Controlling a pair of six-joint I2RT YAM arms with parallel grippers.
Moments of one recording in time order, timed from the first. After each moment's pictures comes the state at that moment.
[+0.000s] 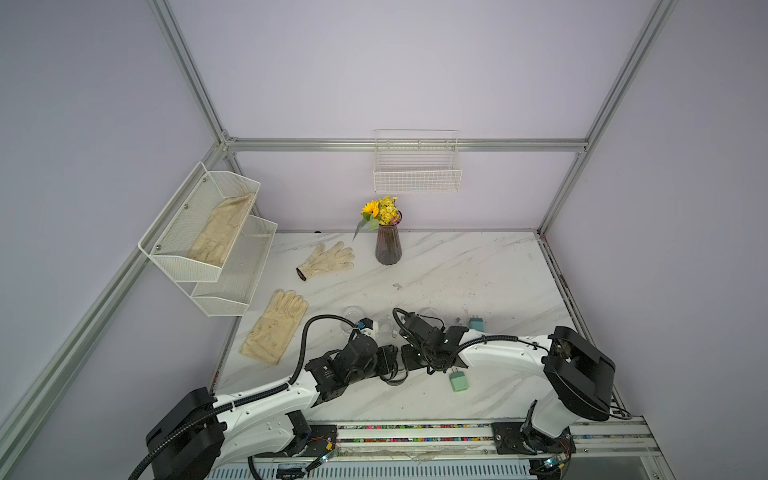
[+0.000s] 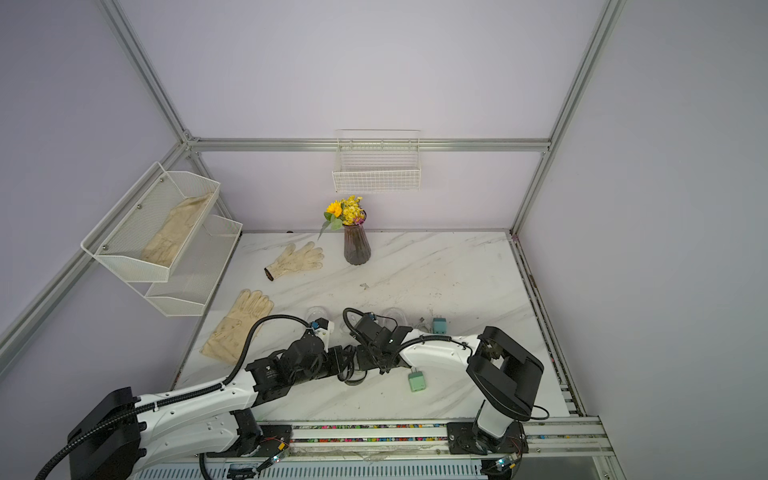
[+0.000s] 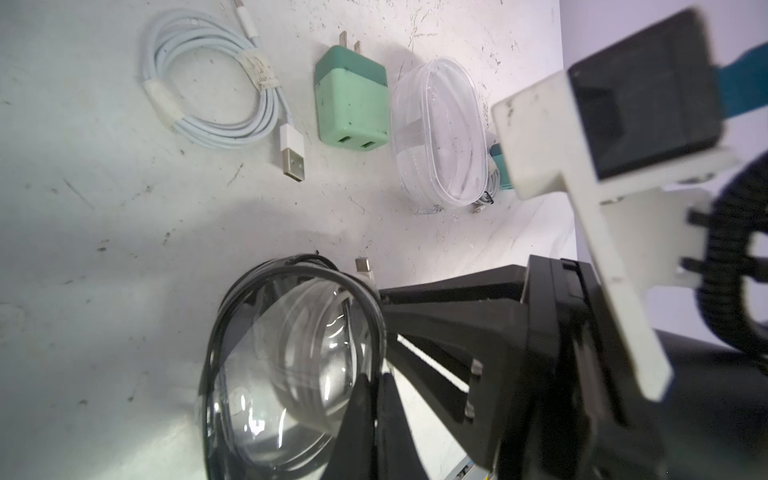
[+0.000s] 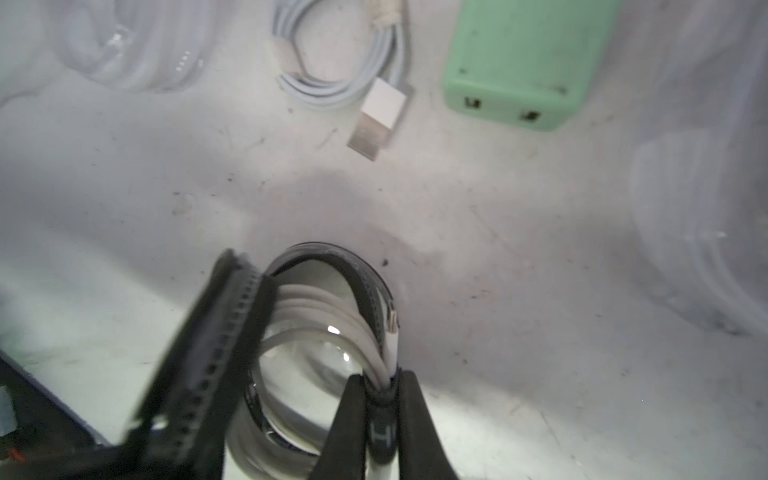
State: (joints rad) left arm -0.90 1.08 0.43 -0.02 -0.01 -1.04; right arm 1.01 1.65 0.97 -0.37 0.03 0.75
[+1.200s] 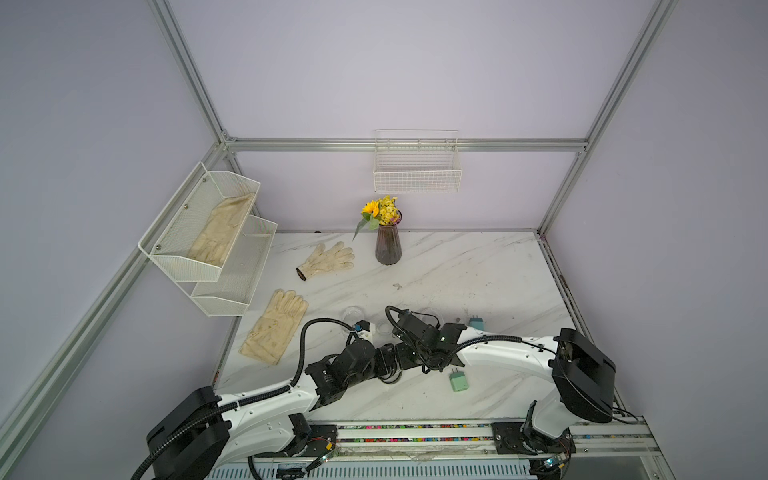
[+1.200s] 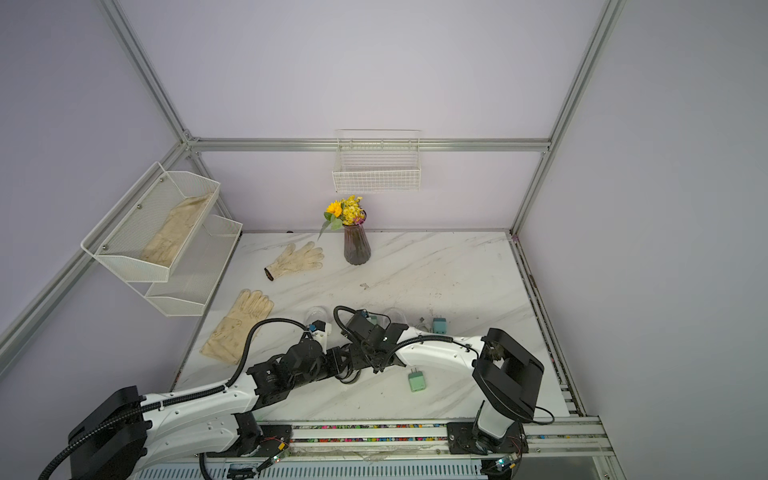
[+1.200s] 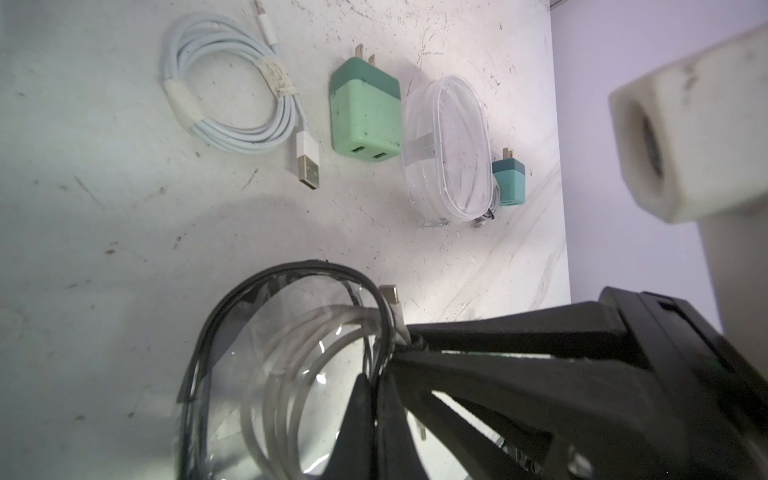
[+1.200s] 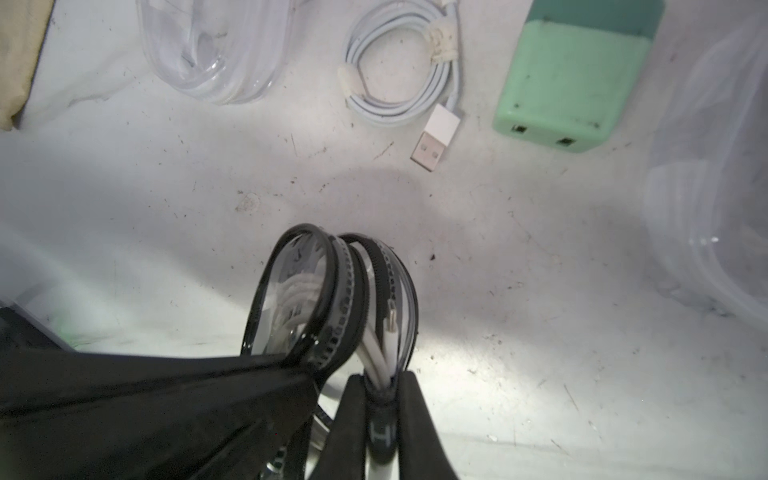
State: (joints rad) left arm -0.90 1.07 0.36 0.07 -0.04 -1.08; right arm 1.04 1.63 1.06 -0.50 0.07 0.75
